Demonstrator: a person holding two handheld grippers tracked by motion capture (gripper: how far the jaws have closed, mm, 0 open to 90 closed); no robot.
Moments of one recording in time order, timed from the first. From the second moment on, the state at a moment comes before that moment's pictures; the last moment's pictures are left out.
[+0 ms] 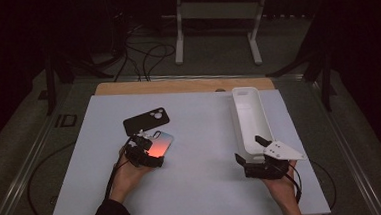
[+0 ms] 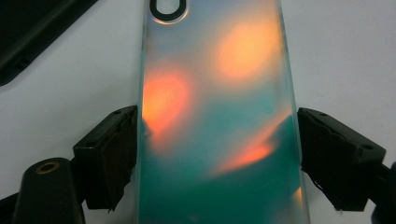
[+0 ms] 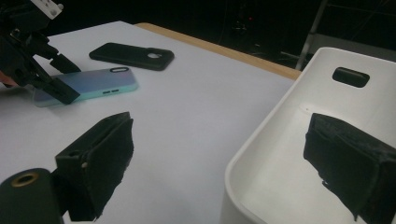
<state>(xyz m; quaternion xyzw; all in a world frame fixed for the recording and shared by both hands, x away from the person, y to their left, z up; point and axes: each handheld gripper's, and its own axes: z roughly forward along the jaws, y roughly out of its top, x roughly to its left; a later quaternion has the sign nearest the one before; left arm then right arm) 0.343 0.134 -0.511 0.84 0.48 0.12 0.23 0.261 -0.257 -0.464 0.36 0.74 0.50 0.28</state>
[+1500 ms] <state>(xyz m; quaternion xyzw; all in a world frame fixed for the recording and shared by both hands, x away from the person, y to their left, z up) 0.301 0.113 -0.426 0.82 0.34 0.23 0.39 0.294 -0.234 -0.431 0.34 0.75 0.52 0.22</state>
